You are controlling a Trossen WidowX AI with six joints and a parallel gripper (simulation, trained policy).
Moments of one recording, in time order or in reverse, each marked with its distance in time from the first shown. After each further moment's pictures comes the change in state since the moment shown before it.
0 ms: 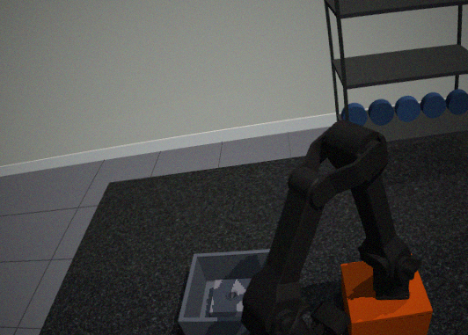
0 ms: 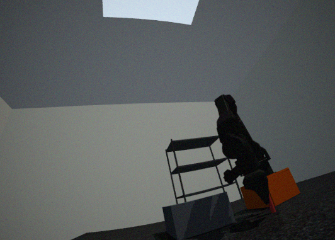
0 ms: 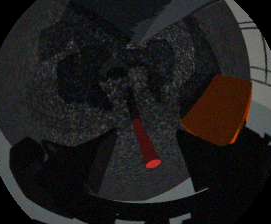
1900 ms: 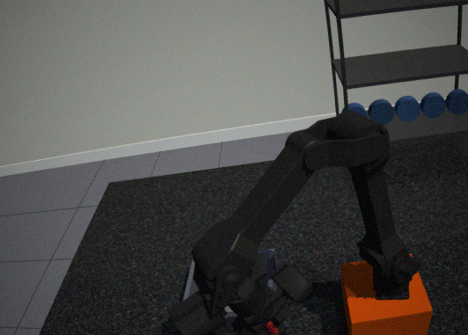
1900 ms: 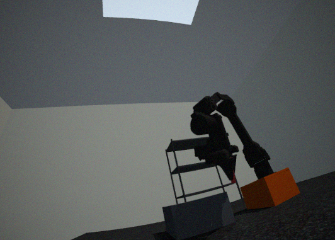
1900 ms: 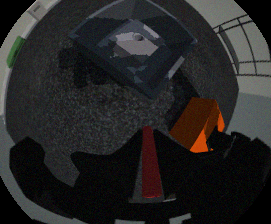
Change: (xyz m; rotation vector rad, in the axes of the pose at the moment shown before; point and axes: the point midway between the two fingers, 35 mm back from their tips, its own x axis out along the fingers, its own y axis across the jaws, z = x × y) arm -0.099 0.008 0.063 0.124 -0.161 -0.009
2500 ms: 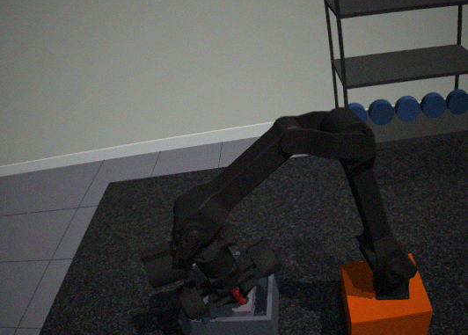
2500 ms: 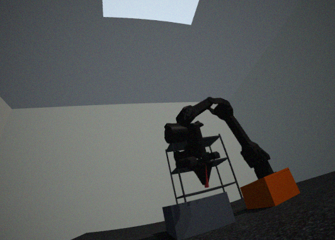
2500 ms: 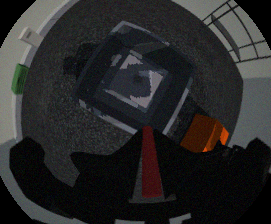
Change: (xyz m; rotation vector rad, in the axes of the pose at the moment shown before) arm -0.004 0.003 0.091 0.189 -0.030 0.057
